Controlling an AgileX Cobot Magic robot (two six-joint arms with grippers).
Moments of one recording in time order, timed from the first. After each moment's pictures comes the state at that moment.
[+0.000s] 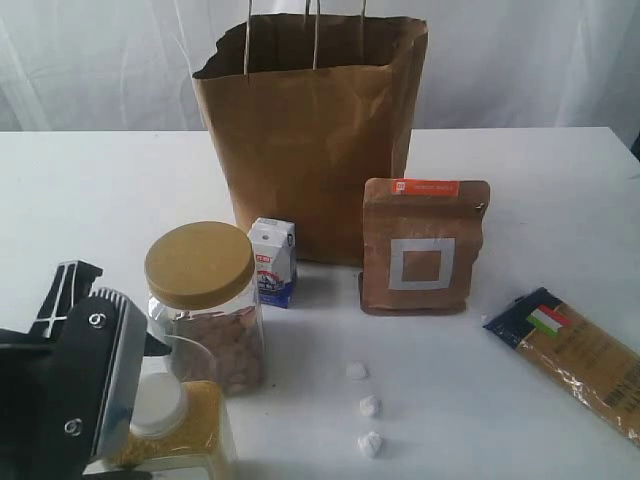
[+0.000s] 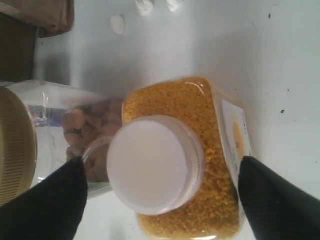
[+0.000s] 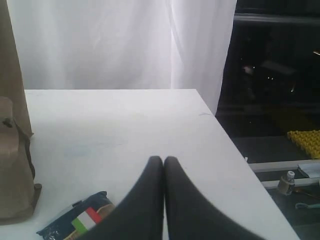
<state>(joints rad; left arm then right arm) -0.83 0.96 -0.53 -0.16 0.52 1.05 -0.13 0.28 -0.13 -0.02 0.08 -0.07</state>
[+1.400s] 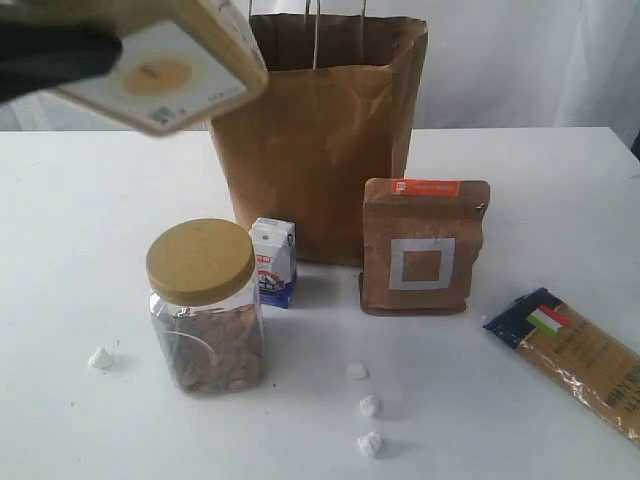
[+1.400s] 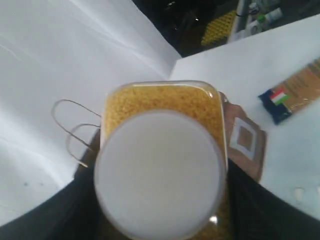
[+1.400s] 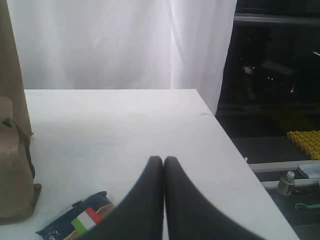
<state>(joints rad) -0.84 0.79 -1.05 -0.08 0.56 0.81 -0.13 0.28 -0.13 -0.02 0.08 -0.07</state>
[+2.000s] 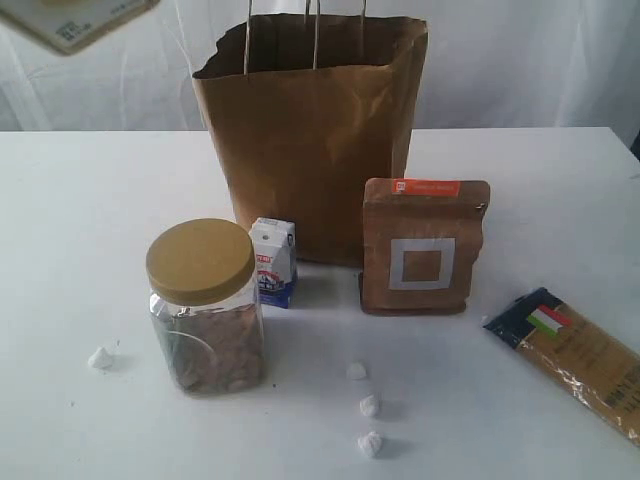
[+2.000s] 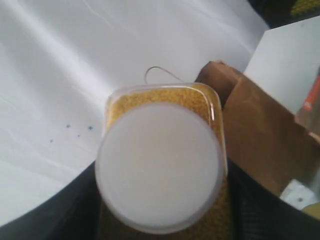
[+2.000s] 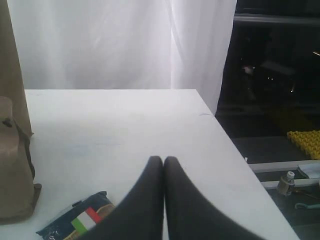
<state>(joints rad) -0.84 0.79 -1.07 0.50 0.52 0.33 -0.13 0.28 -0.13 -0.02 0.08 -0.07</state>
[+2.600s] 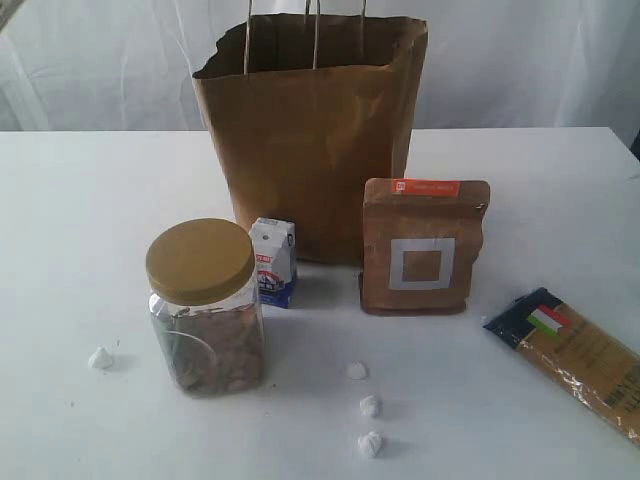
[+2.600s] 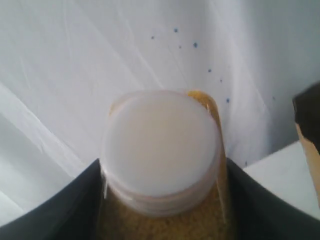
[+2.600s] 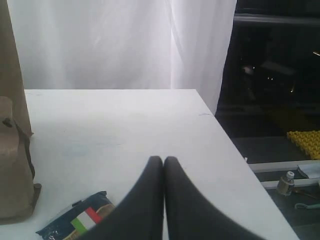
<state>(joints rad) -0.39 1.02 -1.07 1.02 0.31 -0.59 -0.13 0.28 -0.13 -0.02 0.08 -0.07</state>
